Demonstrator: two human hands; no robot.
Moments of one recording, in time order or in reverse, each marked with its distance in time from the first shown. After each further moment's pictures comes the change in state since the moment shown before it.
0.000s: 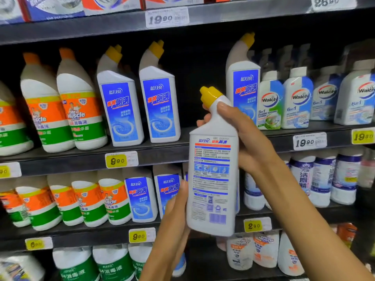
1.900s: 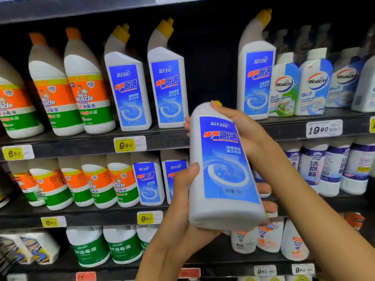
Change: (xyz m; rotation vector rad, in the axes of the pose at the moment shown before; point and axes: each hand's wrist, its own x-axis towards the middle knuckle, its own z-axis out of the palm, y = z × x) left_hand -0.038 0.044 0.021 -0.693 -0.467 -0.226; right_hand 0.015 0.008 0.006 0.086 -0.064 0.529
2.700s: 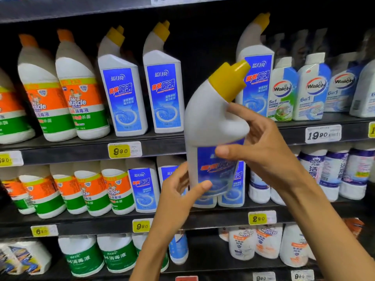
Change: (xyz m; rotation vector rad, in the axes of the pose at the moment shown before) left_hand 0.030 0.018 -0.066 1.124 0.336 0.485; right_hand -0.039 0.019 -0.008 -0.507 -0.127 -0.791
